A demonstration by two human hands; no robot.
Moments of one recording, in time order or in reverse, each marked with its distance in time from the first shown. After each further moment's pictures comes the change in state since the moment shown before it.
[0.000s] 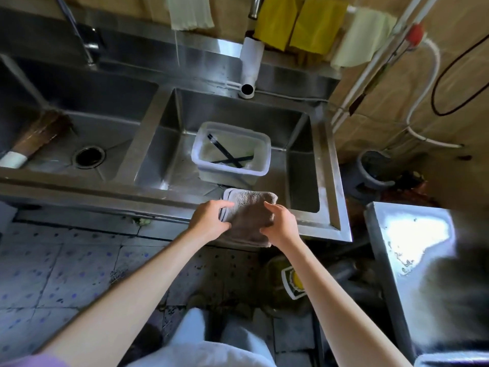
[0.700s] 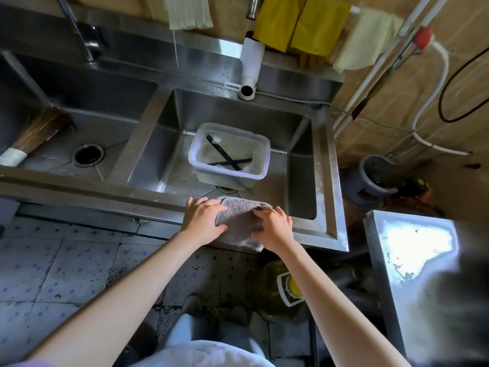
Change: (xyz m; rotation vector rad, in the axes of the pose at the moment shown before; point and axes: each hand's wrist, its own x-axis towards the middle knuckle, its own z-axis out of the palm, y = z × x) left_hand 0.009 0.010 0.000 0.428 0.019 0.118; right_hand 0.026 0.012 0.002 -0.318 -0.135 -0.113
